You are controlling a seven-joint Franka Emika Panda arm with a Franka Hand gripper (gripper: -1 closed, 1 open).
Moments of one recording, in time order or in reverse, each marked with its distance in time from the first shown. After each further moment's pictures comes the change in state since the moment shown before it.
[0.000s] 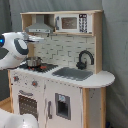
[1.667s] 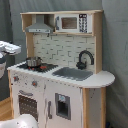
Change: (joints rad) arm 0.058 -0.373 0.077 -0.001 0.000 -0.085 0.347
